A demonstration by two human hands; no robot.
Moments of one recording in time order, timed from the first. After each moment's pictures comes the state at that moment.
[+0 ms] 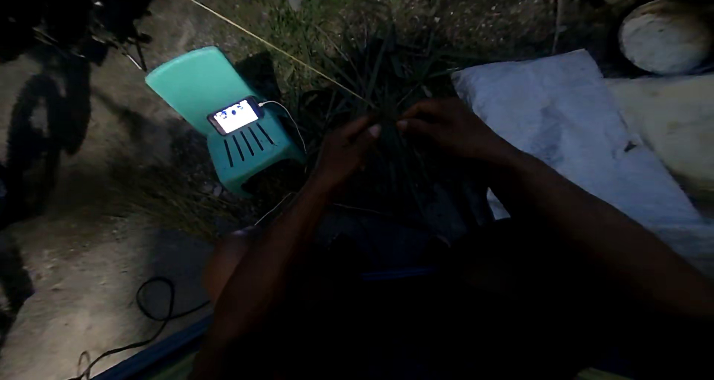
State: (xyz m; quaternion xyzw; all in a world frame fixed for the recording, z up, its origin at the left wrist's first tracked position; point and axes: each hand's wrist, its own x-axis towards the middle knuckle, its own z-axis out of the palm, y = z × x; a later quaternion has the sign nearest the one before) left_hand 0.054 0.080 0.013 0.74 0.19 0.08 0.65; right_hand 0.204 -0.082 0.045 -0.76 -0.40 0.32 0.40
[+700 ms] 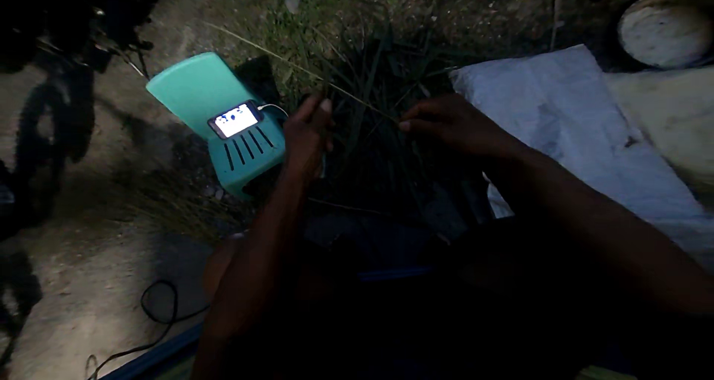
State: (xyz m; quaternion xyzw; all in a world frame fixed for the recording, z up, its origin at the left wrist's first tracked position) left_hand 0.060 0.113 0.009 0.67 0.26 0.21 0.66; right_hand 0.210 -0.089 0.054 -0.75 -0.38 0.36 0.41
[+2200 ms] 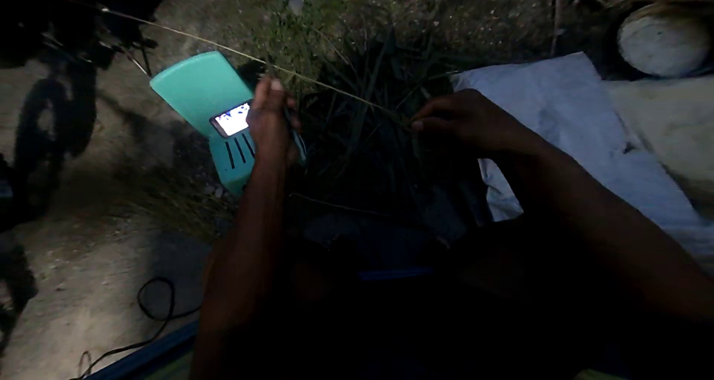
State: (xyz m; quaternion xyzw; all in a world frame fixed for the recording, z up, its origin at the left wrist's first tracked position) left_hand 0.055 0.158 0.017 0.56 0.30 0.34 0.69; right_hand 0.225 -0.099 0.060 -0.77 -0.40 0.34 0.37
